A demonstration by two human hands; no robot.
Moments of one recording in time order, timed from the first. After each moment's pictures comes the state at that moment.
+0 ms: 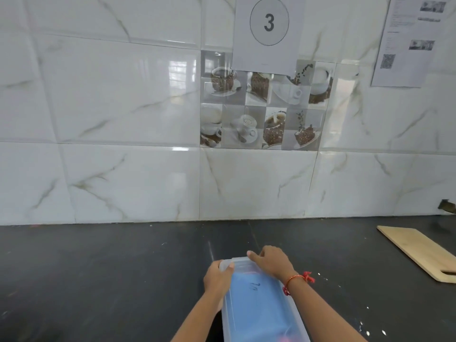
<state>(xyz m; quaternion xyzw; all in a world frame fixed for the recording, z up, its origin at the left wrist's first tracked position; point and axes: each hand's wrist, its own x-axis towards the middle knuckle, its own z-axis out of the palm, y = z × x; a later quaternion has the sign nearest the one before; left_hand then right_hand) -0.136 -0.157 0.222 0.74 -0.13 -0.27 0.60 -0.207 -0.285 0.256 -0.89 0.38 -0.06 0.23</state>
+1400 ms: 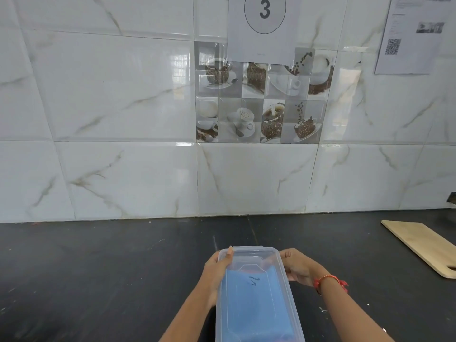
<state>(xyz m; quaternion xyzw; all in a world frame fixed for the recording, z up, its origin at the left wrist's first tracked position) -0.138 -0.156 0.232 0.61 -0.18 -0.38 0.67 -0.256 -0.341 0.241 -0.72 0.25 -0.01 0.65</state>
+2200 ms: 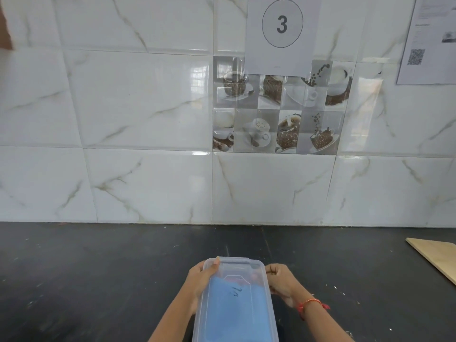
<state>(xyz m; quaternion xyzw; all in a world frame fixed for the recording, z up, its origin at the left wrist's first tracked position) -0.105 -0.114 0.236 0.67 -0.15 -0.32 0.65 -0.213 -0.292 0.219 -0.72 0.30 -0.11 0.62</state>
